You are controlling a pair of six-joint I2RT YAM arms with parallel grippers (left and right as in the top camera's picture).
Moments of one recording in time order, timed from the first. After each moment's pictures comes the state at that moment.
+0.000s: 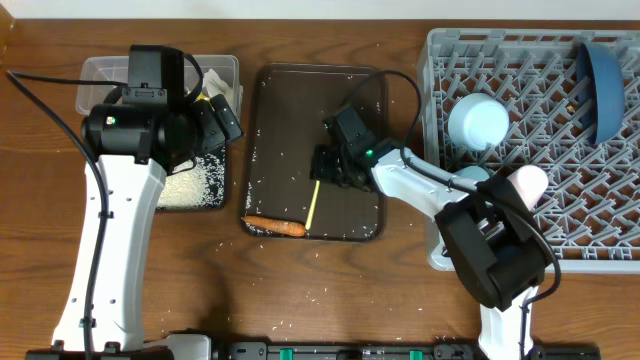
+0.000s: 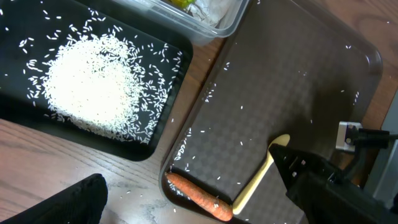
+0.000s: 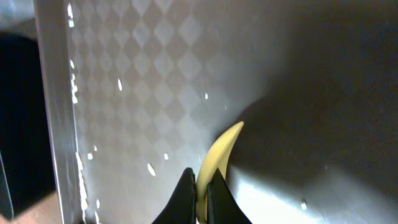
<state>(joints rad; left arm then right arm) -0.05 1.47 1.52 -1.17 0.02 -0.52 0.61 2.06 1.30 -0.28 -0.27 0.76</state>
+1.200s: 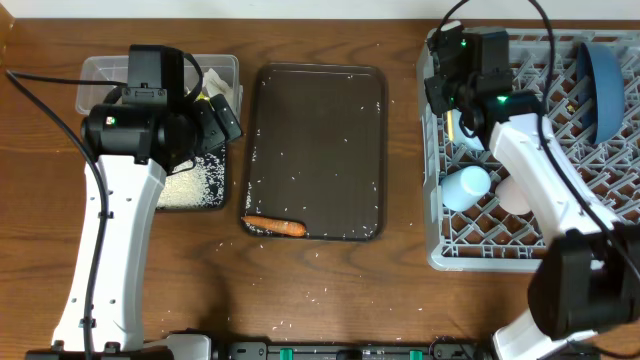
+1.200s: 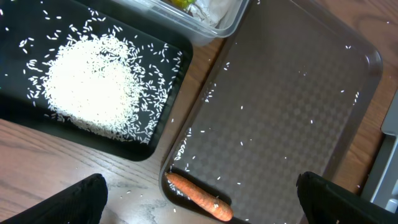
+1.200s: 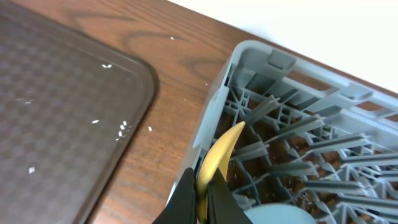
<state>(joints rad) -0.05 1.47 1.52 -1.17 0.02 -0.52 0.18 1.79 1.41 -0.37 0.01 -0.18</state>
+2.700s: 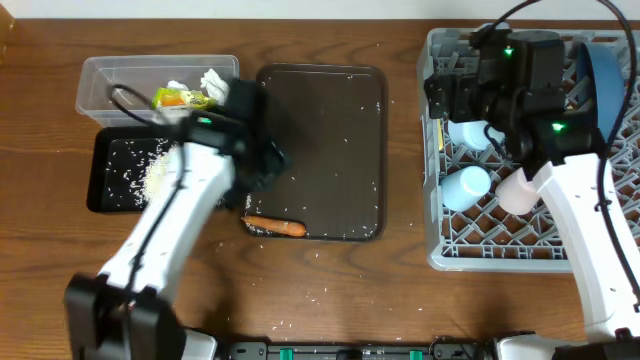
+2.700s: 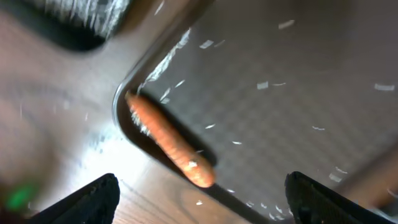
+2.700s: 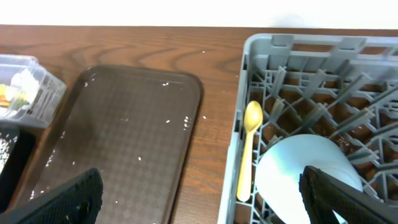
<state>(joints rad) -0.31 1.60 1.29 -1.13 0.00 -1.05 0.15 1.49 1.41 -0.63 -0.16 0.14</state>
